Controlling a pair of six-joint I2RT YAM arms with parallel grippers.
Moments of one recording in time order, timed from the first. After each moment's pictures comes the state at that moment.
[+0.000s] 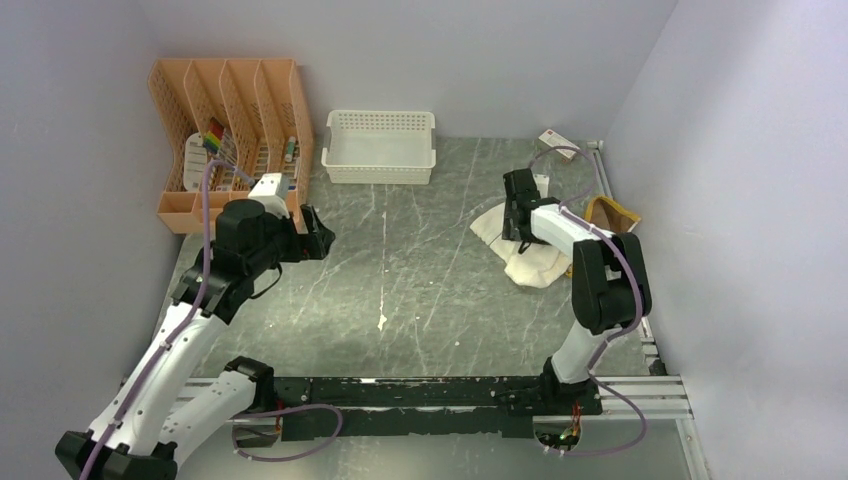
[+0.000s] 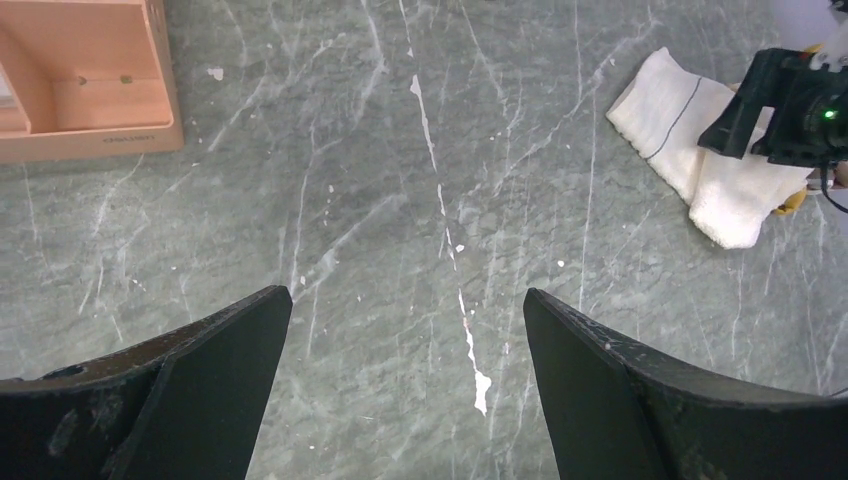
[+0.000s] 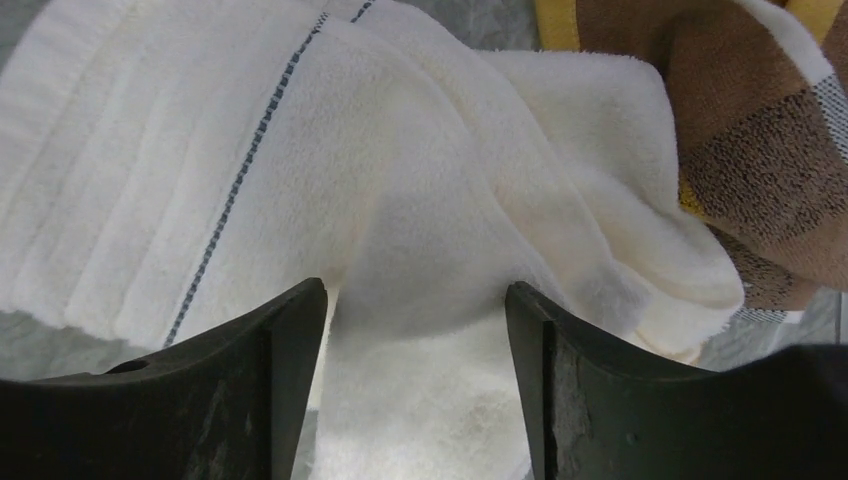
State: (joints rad) left arm -0.35 0.84 0.87 -0.51 0.03 -0.37; right arm 0.21 1.72 1.09 -0.43 0.46 0.30
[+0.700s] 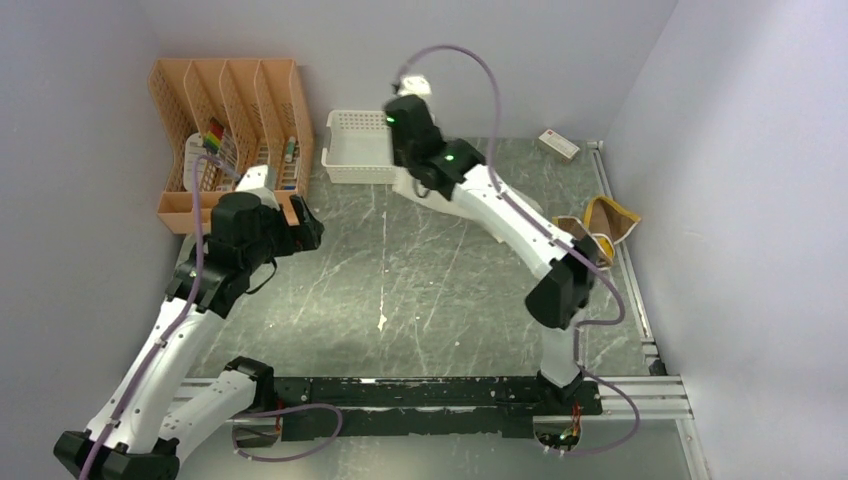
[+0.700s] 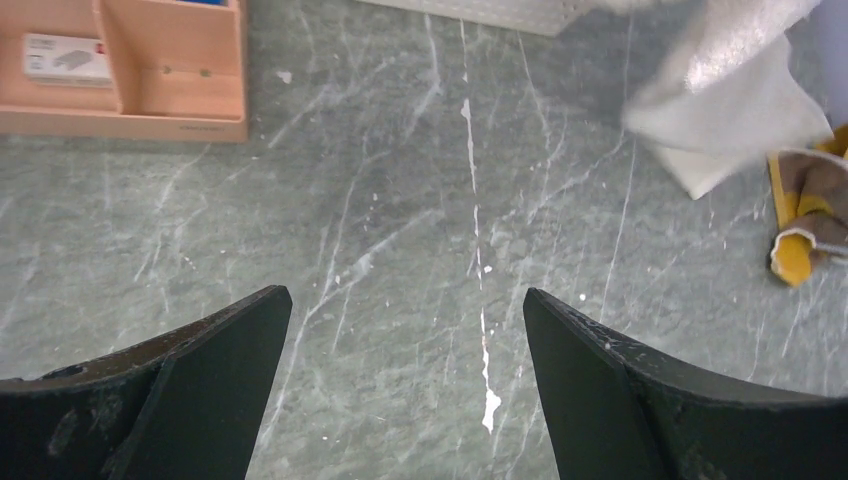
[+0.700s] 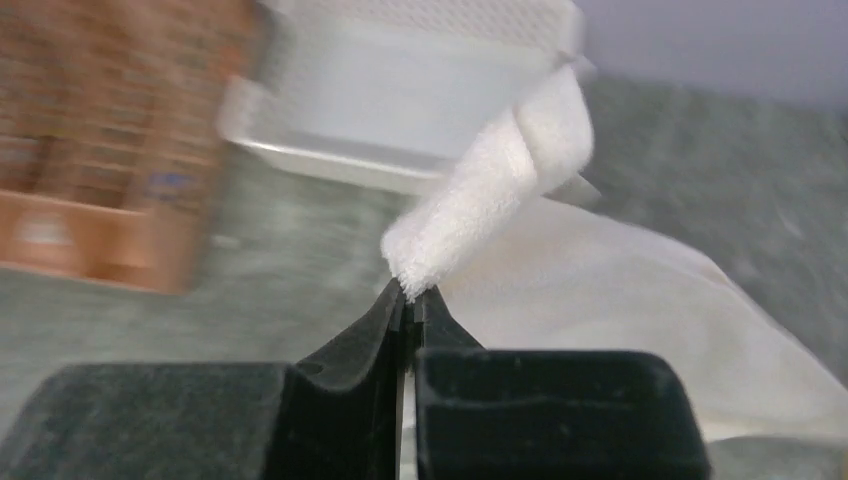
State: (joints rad) left arm -0.34 0.85 0.93 -0.57 -0.07 -0.41; right arm 0.71 1.89 1.92 -0.60 0.49 0.28
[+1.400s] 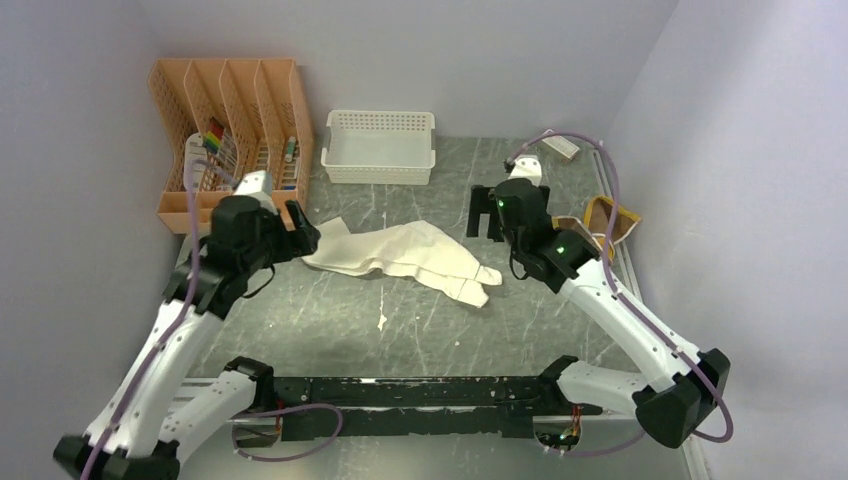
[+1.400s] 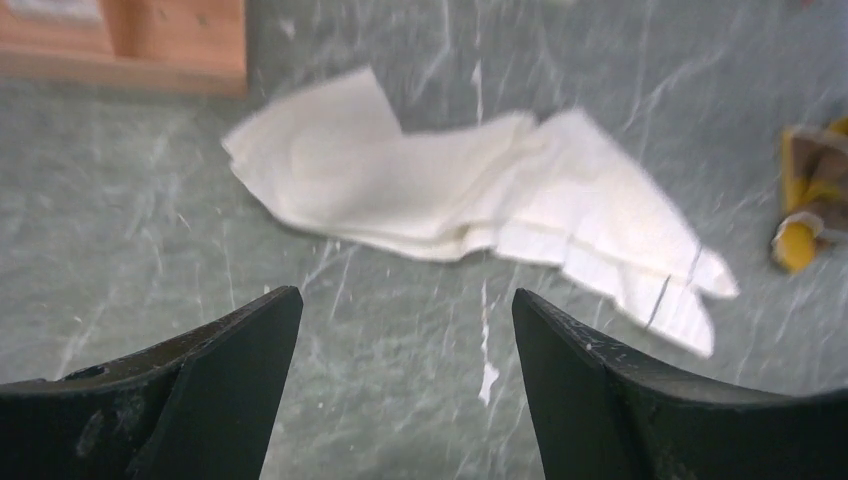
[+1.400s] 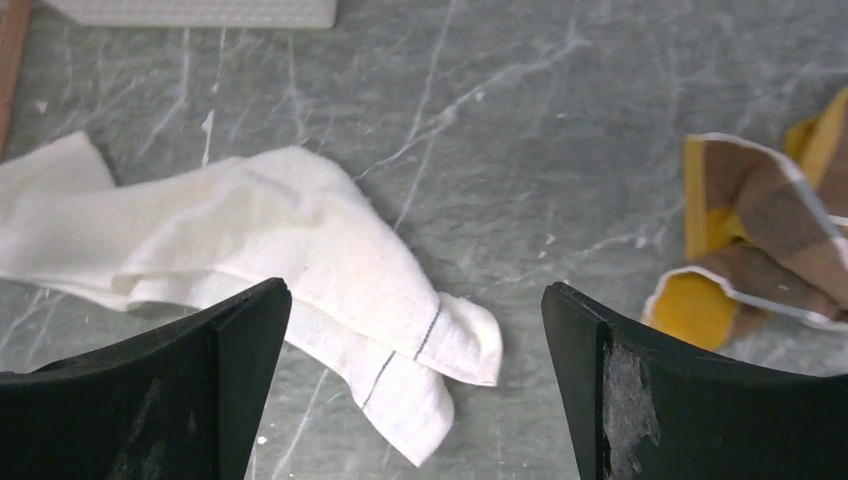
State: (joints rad) left arm -0.33 0.81 0.97 -0.66 -0.11 -0.46; right arm 0.64 1.12 1.12 -0.56 0.49 0.35
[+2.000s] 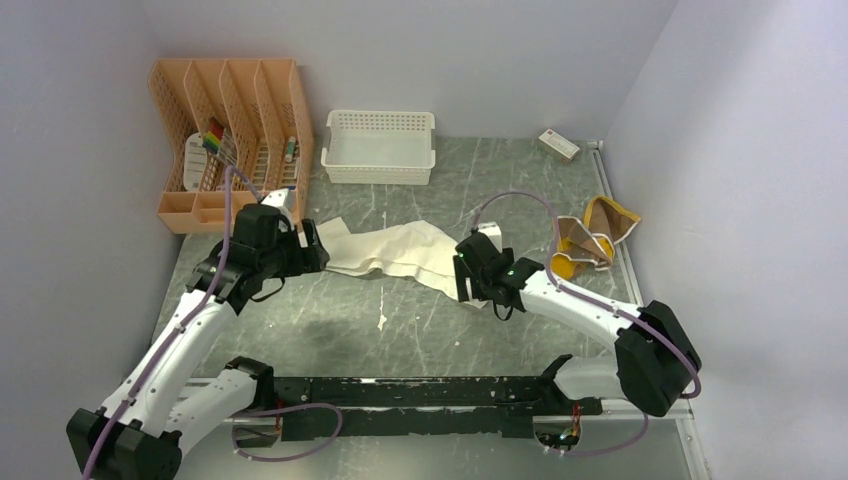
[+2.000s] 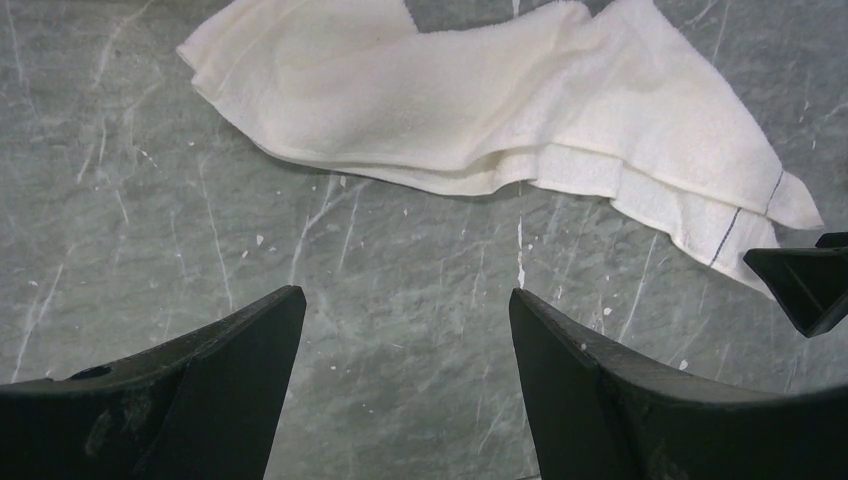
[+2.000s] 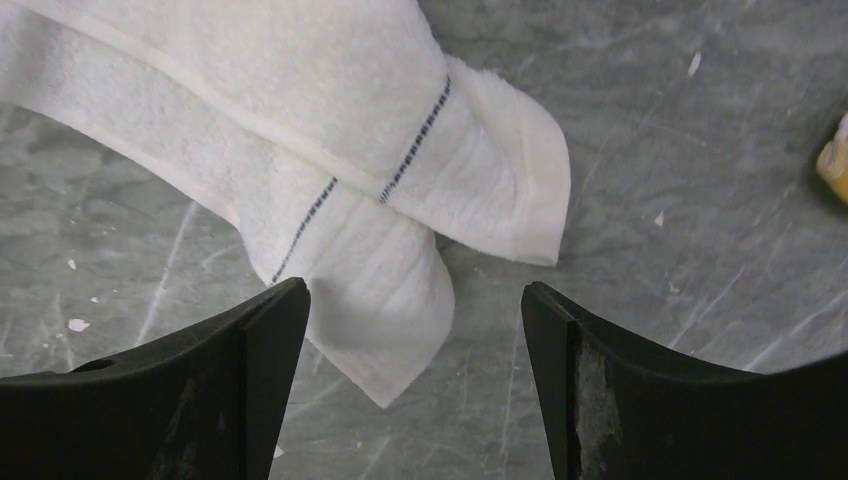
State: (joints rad) left arm -0.33 0.90 0.83 -0.64 -0.01 -0.42; right arm 0.72 1.28 0.73 -0.48 0.38 0.45
